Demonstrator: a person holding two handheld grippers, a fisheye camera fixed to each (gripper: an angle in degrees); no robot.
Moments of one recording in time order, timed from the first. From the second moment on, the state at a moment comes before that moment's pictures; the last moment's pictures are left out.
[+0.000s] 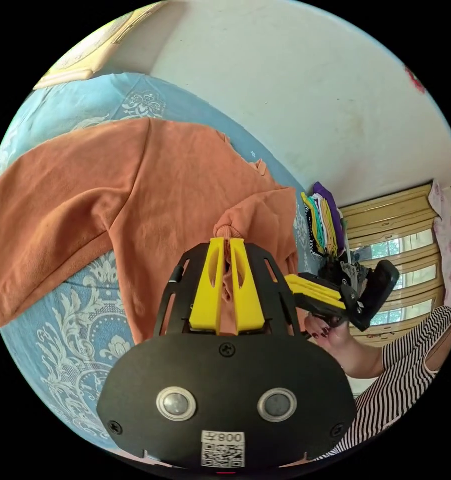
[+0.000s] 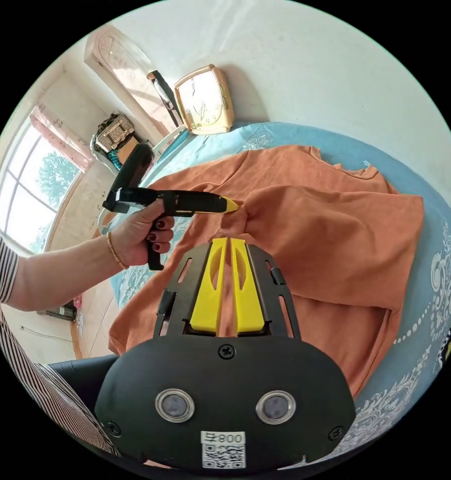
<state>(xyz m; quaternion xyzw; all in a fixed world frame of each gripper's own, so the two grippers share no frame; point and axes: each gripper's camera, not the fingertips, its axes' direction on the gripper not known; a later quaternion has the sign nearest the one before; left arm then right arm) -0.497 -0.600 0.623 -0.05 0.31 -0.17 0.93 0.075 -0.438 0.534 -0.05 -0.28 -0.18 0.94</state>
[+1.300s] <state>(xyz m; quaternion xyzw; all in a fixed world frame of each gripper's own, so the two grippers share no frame) -0.089 -0.841 0.713 -0.08 0.23 0.19 0.95 0.187 -0.434 0.561 -0.03 0.12 -0.16 0.98</state>
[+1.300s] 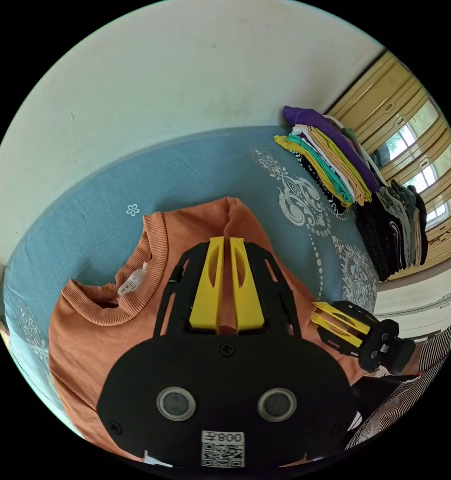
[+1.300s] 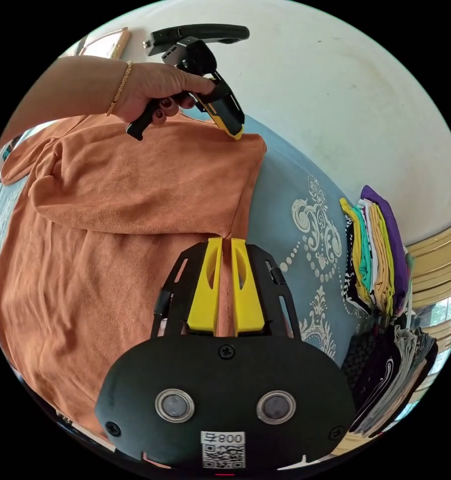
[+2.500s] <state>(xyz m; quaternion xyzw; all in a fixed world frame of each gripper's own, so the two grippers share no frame) 0.148 -0.849 0.713 -0.01 0.22 0.22 0.95 0.381 -0.455 0.585 -0.06 -0.06 -0.04 1.00</state>
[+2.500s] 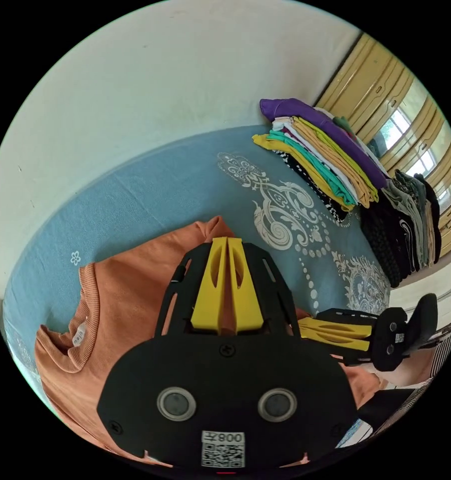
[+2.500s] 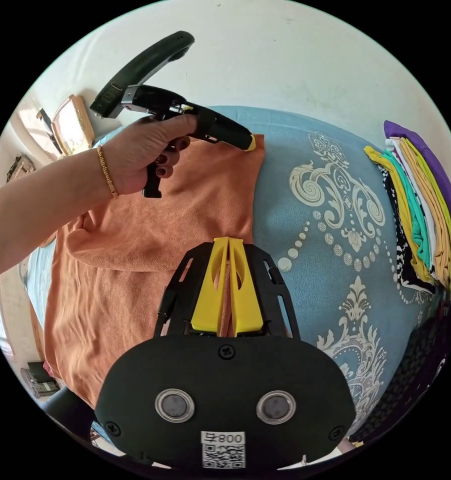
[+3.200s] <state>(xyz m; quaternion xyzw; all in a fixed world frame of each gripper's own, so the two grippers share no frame) 0.067 -0.736 0.682 -0.06 0.23 0.16 0.96 0.347 -0.485 0.585 -0.06 -0.03 -0.06 1.00</state>
